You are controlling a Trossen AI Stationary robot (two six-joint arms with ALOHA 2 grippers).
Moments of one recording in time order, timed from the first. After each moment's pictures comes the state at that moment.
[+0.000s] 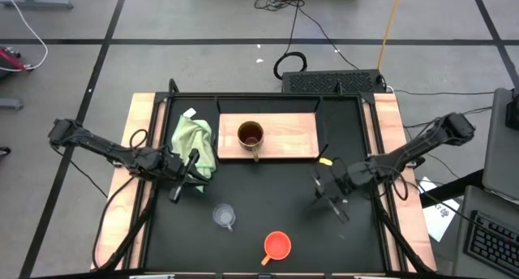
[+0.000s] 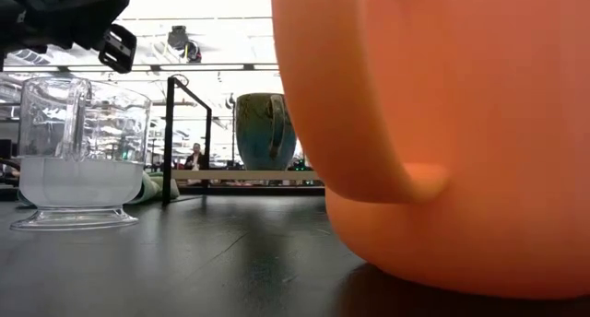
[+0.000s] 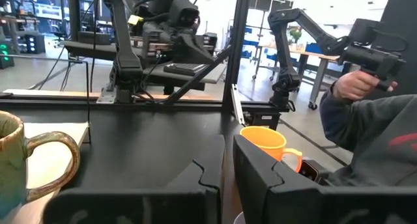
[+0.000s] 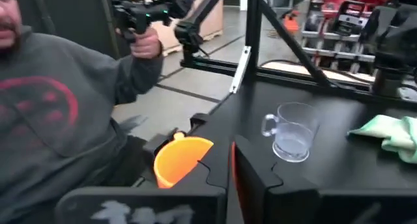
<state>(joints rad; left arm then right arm) -0.29 0.61 0.11 0.56 0.04 -0.13 0.43 1.09 0.50 0.42 -0.11 0.04</state>
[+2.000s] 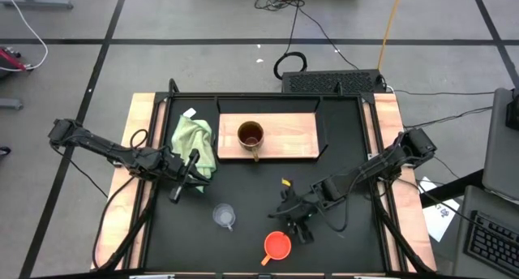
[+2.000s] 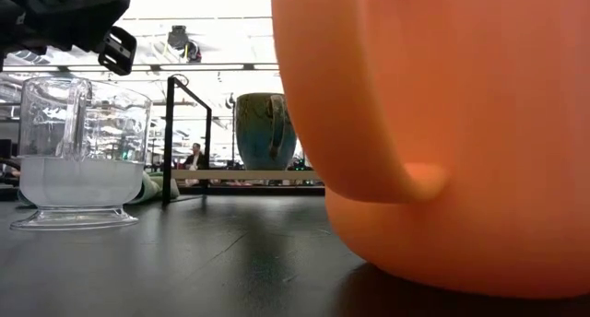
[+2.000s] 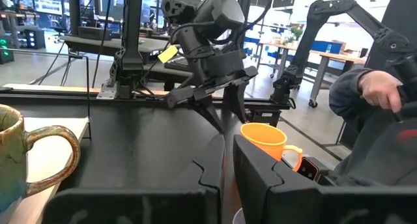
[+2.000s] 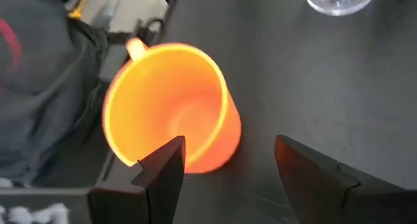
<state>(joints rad) -0.29 0.61 0.11 0.54 0.04 -0.14 0.44 1.68 1.09 -0.23 -0.16 0.30</state>
